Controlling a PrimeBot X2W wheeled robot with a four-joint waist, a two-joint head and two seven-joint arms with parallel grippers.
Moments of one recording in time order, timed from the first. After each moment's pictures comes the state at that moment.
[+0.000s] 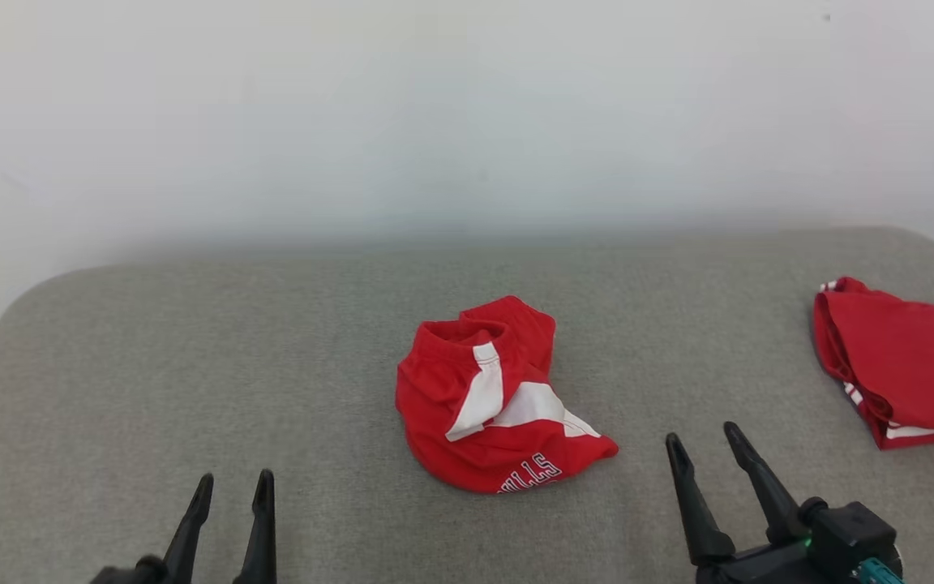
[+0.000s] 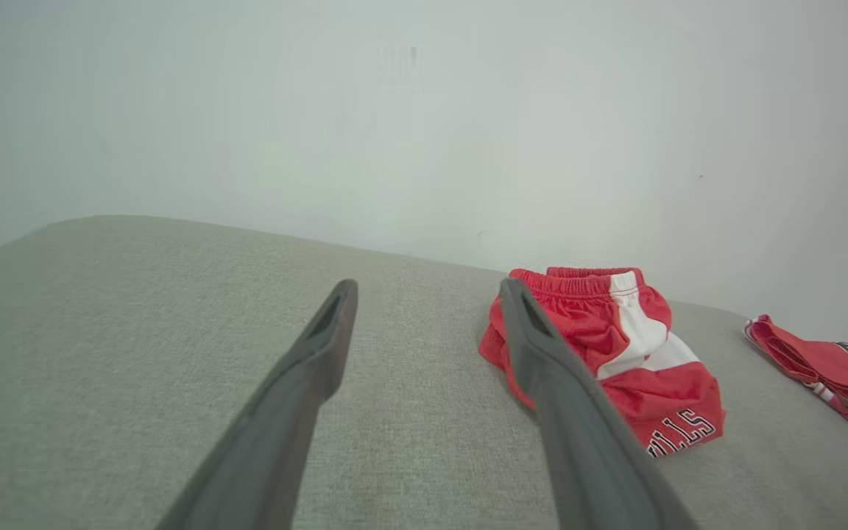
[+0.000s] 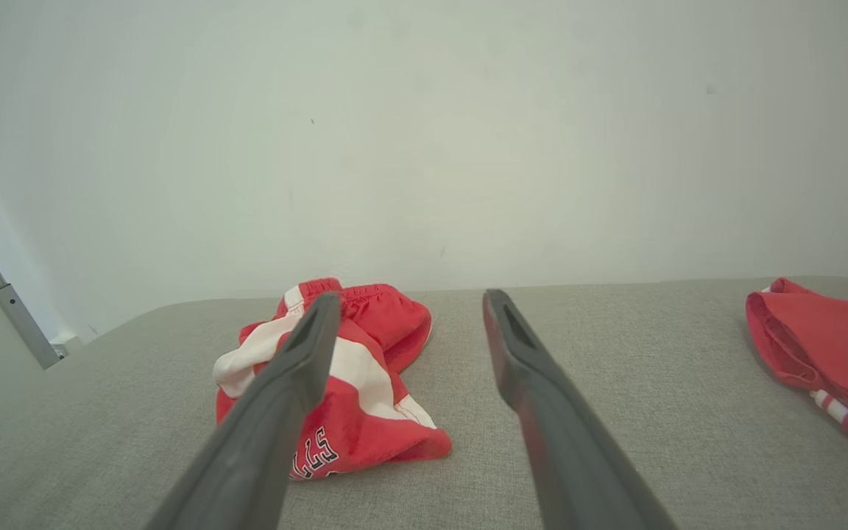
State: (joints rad) left arm -0.08 0.13 -0.15 0.09 -0.37 0.04 -0.26; right arm -0.03 -0.20 0.35 0.06 0.29 0.13 -0.26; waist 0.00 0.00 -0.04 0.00
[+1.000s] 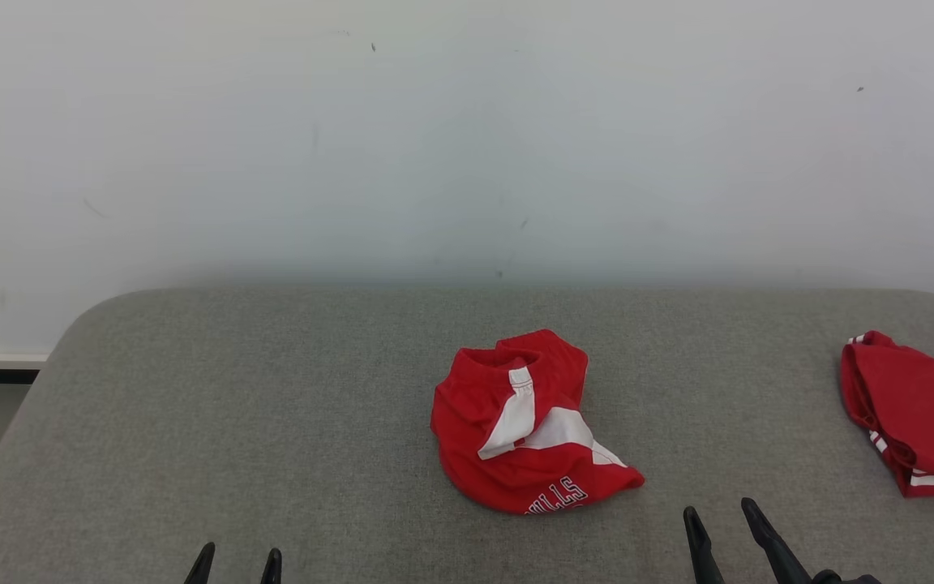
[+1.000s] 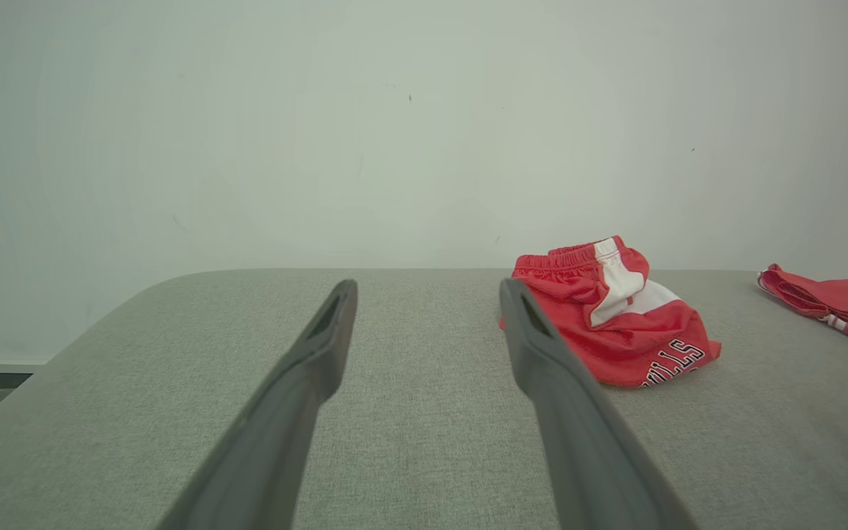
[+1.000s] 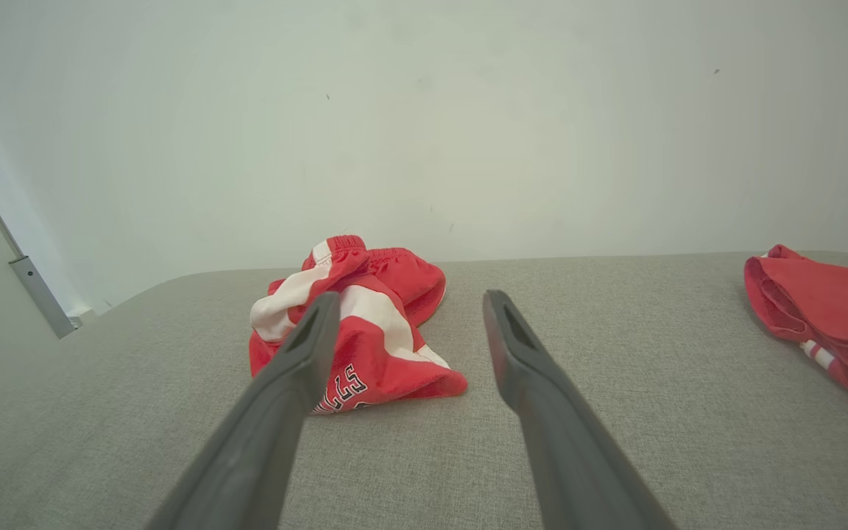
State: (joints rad) left arm 0.18 0.06 -0.03 -0.13 -0.07 -0.07 -0.26; right arm 0.14 -0.18 0.30 0.03 0.25 0.13 -0.26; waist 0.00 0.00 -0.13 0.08
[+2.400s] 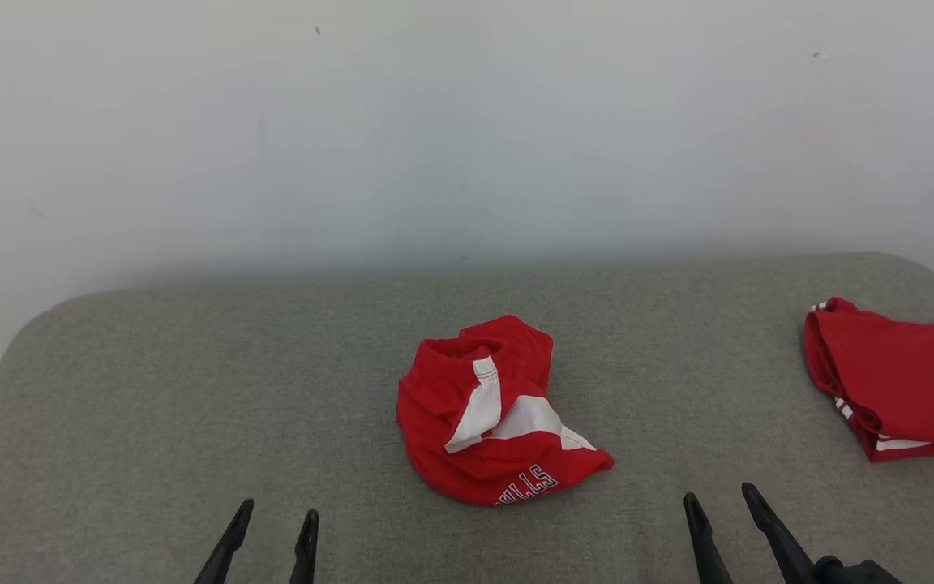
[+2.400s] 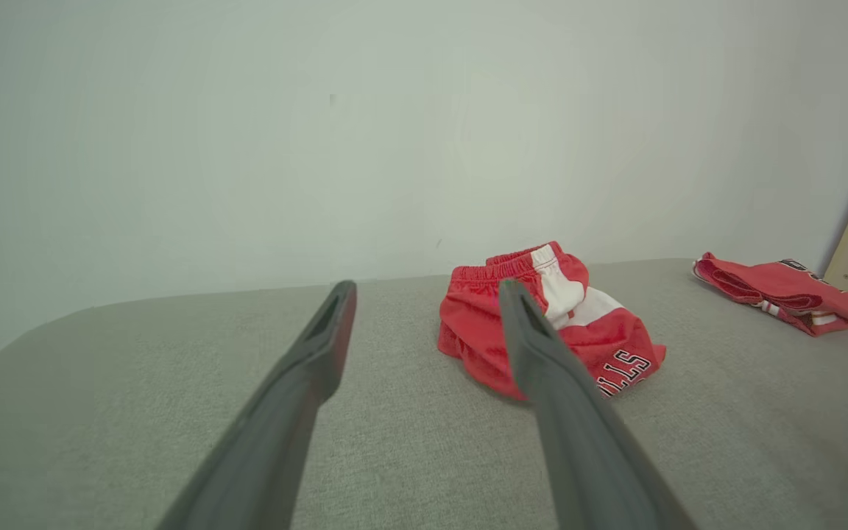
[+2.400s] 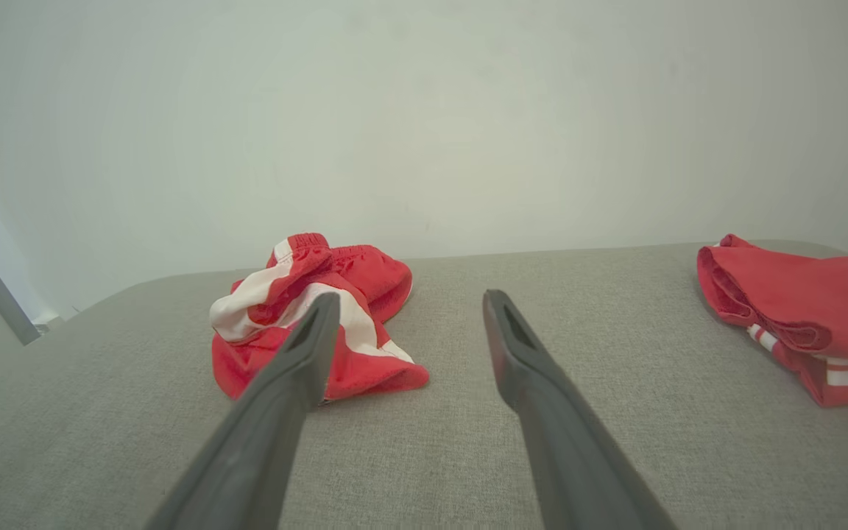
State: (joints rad) left arm 0.09 0.05 -0.07 -0.07 -0.05 -0.10 -0.26; right arm 0.11 -0.21 0.32 0.03 0.27 0.13 -0.26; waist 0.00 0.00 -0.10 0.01
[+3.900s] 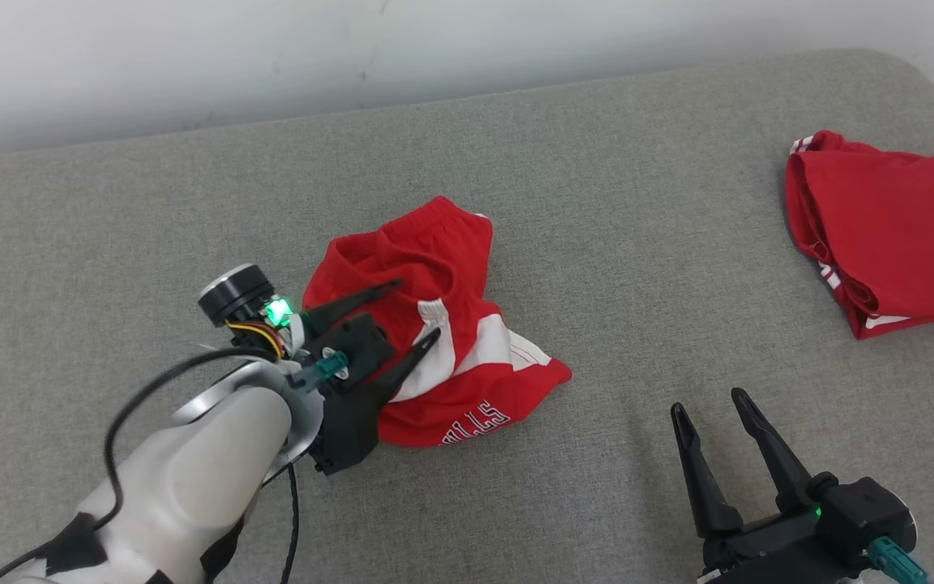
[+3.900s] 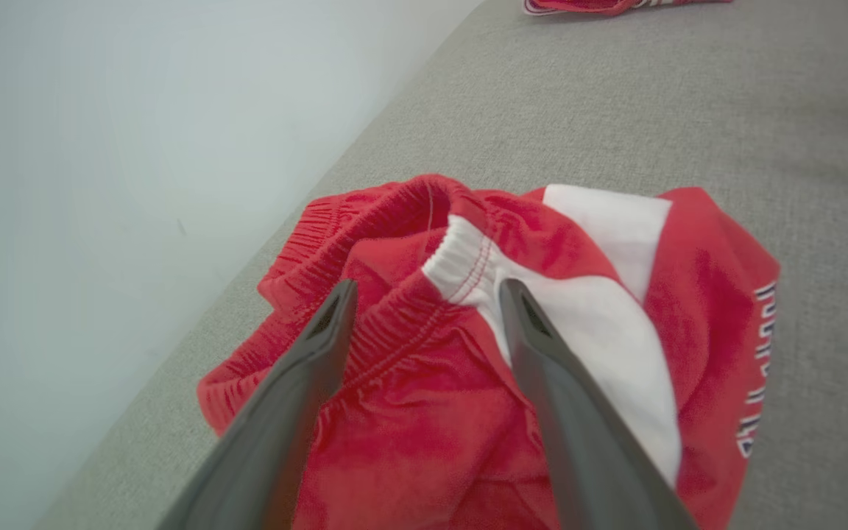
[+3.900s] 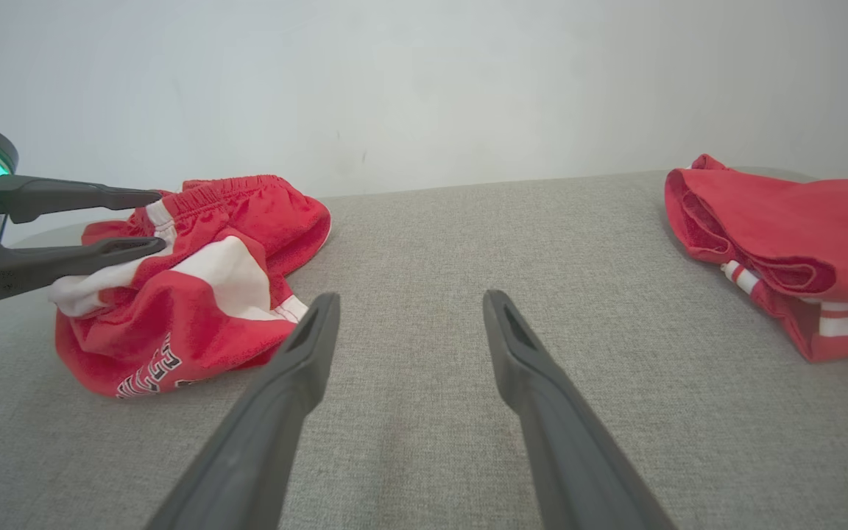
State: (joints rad) left arm -0.94 0.25 -0.93 0.64 -0.16 -0.13 -0.23; right arm -0.05 -0.24 0.35 0.01 0.25 0.13 -0.26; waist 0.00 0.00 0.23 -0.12
